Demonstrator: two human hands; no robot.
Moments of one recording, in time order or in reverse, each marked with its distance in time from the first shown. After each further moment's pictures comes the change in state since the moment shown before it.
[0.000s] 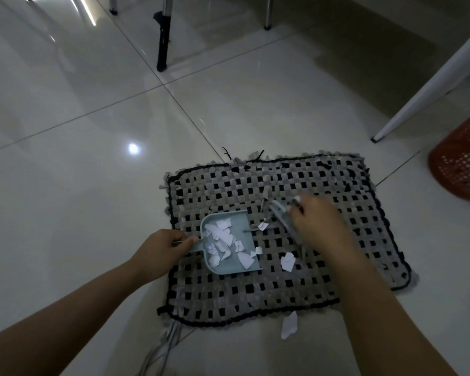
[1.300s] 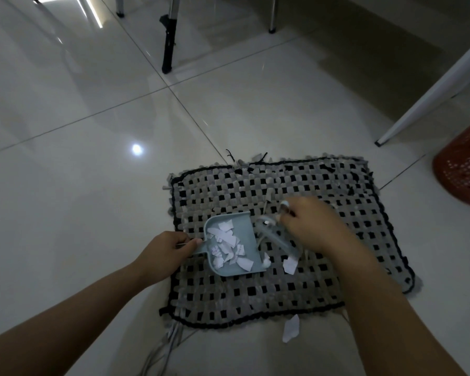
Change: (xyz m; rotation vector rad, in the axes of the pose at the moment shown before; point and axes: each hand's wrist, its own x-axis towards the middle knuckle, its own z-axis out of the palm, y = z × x) left_hand -0.001 -0.001 0.003 -0.001 0.001 -0.019; right_hand 0.002 -0.016 -0.008 -0.055 -0.210 -0.126
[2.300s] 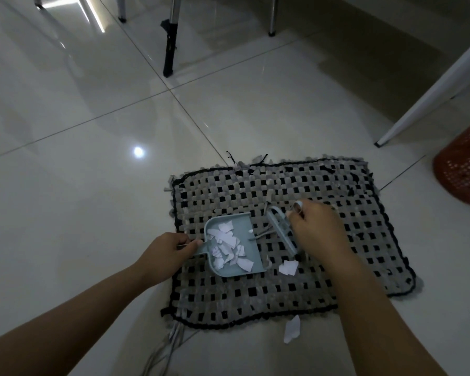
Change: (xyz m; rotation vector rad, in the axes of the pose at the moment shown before) left_hand -0.003 0.002 -0.002 -0.009 0.007 0.002; right_hand -0.004 0.016 0.020 0.182 0.263 0.134
